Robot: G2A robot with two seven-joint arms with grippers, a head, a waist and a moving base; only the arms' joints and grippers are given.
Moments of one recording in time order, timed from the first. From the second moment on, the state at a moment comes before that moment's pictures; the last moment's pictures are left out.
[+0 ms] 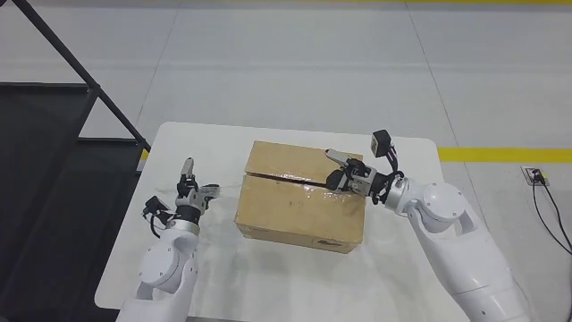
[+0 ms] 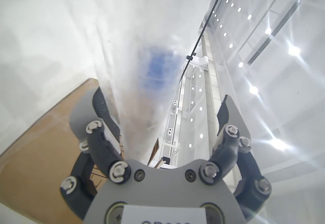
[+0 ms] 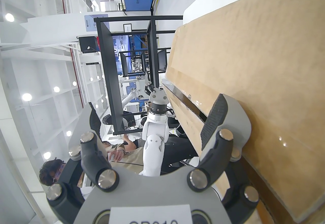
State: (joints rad) left arm 1.19 -1.36 -1.46 -1.52 -0.44 0.02 0.05; right arm -0.77 -1.20 1.19 -1.31 0.33 0.06 0.81
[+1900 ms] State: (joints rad) left arm 1.43 -1.36 -1.49 -1.50 -0.05 -0.26 0.14; right arm -0.78 -1.20 1.17 -1.34 0.32 0.06 0.80
